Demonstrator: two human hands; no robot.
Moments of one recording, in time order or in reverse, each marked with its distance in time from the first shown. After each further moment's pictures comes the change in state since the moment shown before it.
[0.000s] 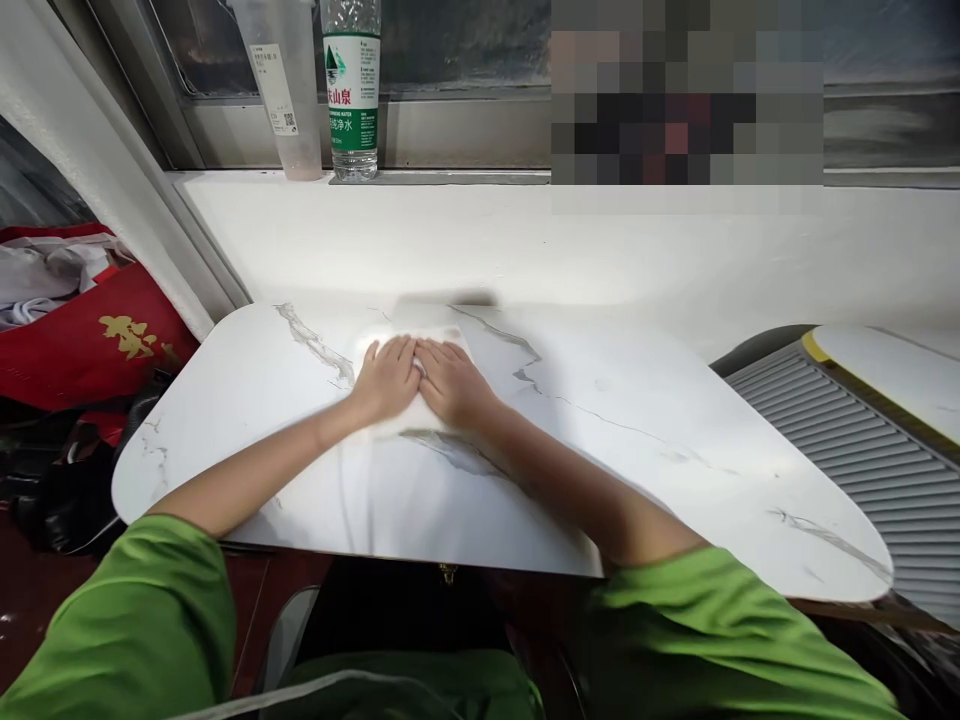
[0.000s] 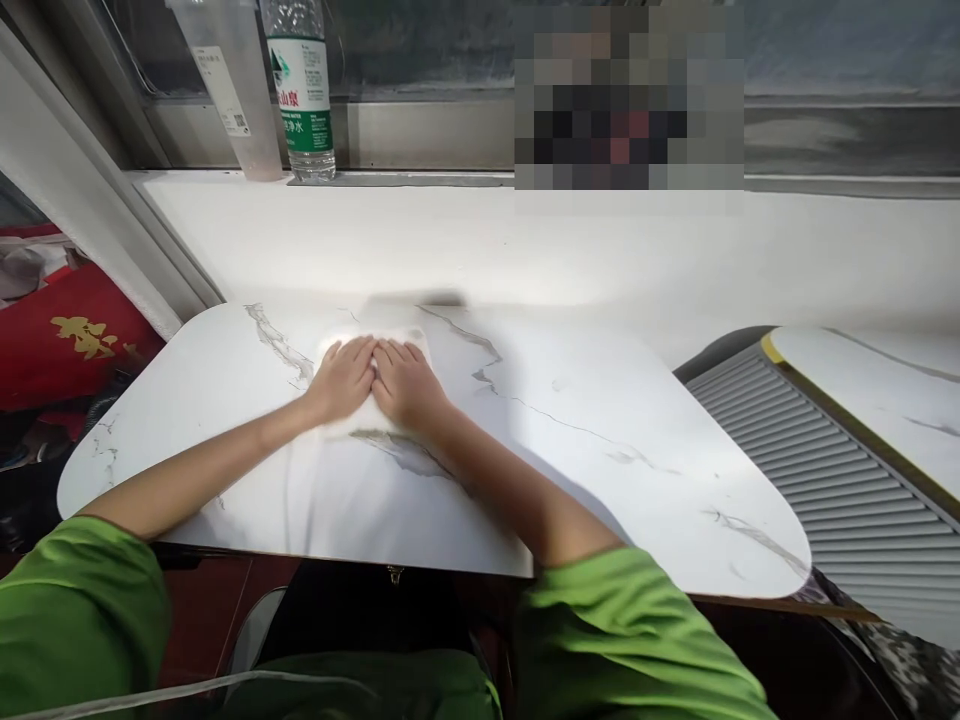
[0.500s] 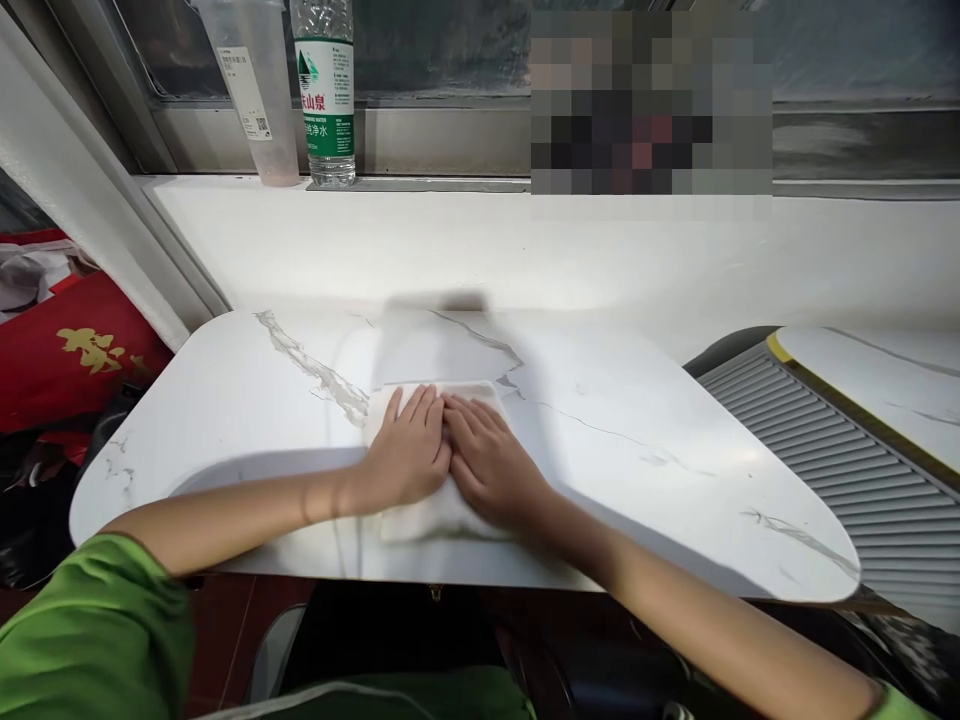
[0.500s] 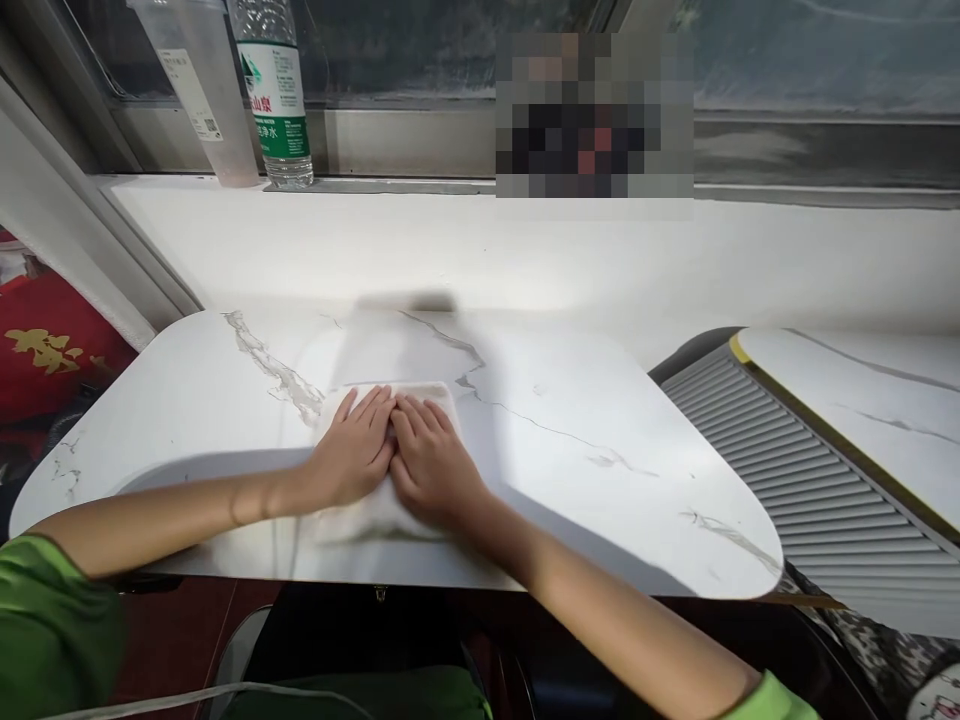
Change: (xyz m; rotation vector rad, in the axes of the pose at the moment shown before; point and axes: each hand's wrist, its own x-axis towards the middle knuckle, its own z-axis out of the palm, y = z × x) left_hand -0.045 0.059 -0.001 -0.080 -0.116 0.159; right_hand -0.090 -0.021 -0.032 0.057 0.047 0.015
